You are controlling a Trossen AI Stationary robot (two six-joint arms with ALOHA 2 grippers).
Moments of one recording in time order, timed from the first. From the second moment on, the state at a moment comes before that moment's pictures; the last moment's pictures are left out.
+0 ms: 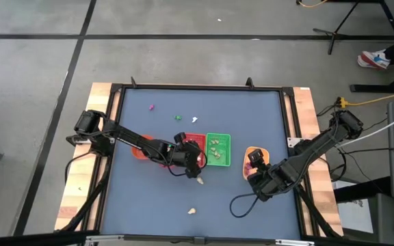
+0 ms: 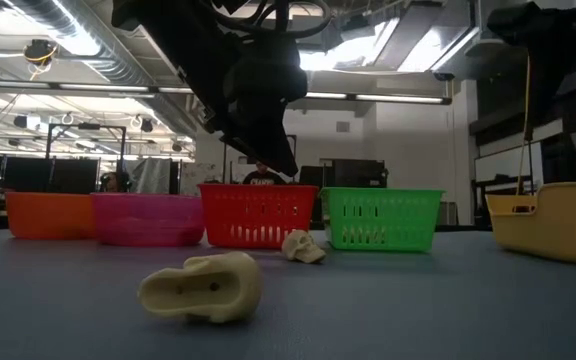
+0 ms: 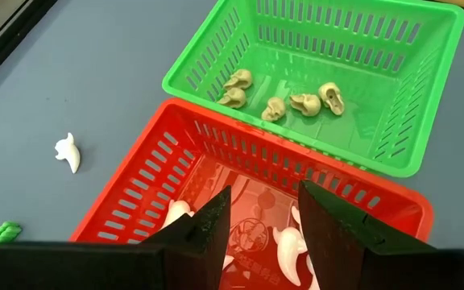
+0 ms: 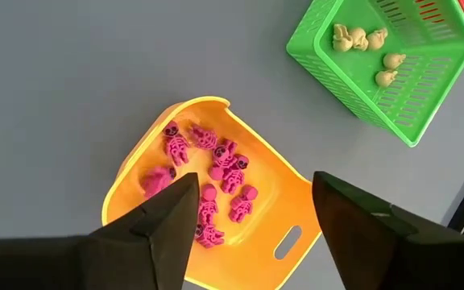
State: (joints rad) left arm -0.21 1.80 1.11 -0.25 -0.56 -0.42; right arm 0.67 1.45 1.08 -1.12 0.38 0.08
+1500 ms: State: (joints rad) left arm -0.46 1.76 1.11 0.05 -0.16 -0.43; right arm 0.67 1.45 1.08 -1.10 0.37 0.08
